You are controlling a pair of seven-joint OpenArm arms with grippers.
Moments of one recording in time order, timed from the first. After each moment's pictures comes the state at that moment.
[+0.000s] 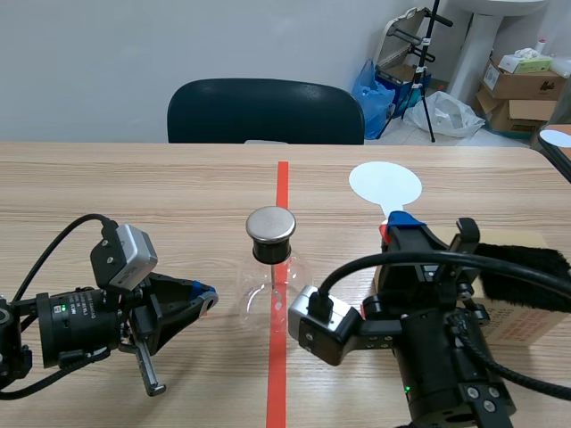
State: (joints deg) left arm 1.3 -26.7 20.8 64.6 7.5 -40.5 -30.5; right arm -25.7 17.0 -28.6 93.4 -91.3 -30.7 -25.2
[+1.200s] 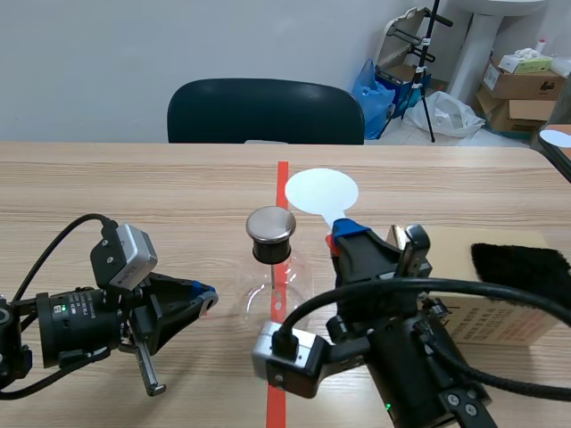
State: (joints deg) left arm 1.3 -26.7 20.8 64.6 7.5 -40.5 -30.5; right arm -25.7 17.0 -28.6 93.4 -91.3 -30.6 -9.4
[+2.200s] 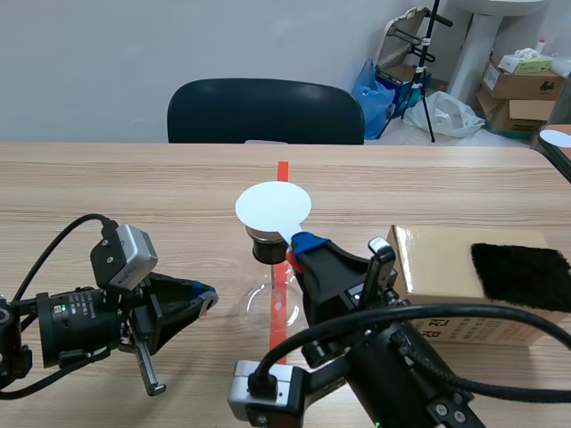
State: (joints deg) left arm 1.3 -26.7 20.8 64.6 7.5 -40.5 -30.5; right arm -25.7 17.0 -28.6 93.4 -91.3 -30.6 1.0
